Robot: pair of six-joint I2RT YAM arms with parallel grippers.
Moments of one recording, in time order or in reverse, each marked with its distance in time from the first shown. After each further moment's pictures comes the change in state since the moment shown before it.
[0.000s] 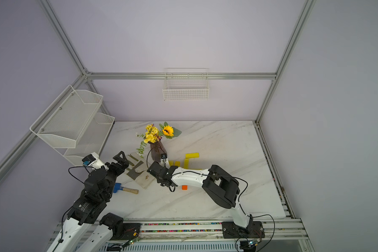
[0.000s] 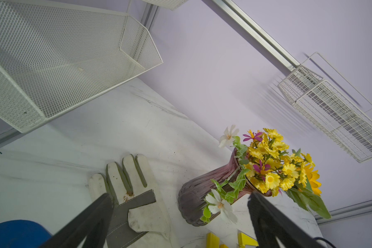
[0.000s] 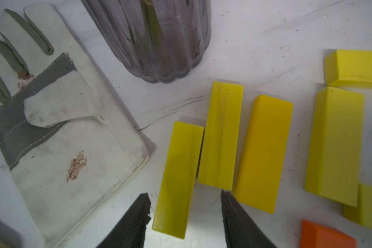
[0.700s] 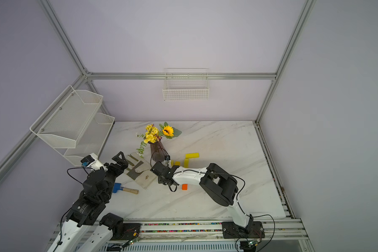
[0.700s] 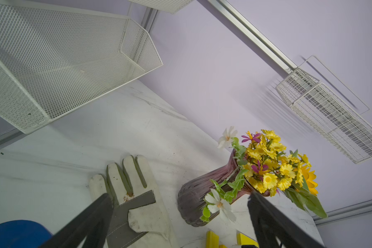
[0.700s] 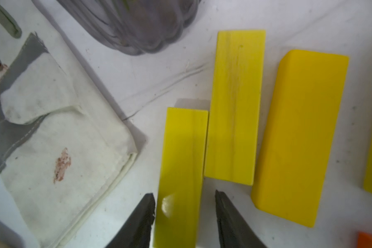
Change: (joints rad) left arm 0.000 -0.020 0.000 -0.007 0.000 0.001; right arm -0.034 0.019 -0.061 0.042 -0.149 0.105
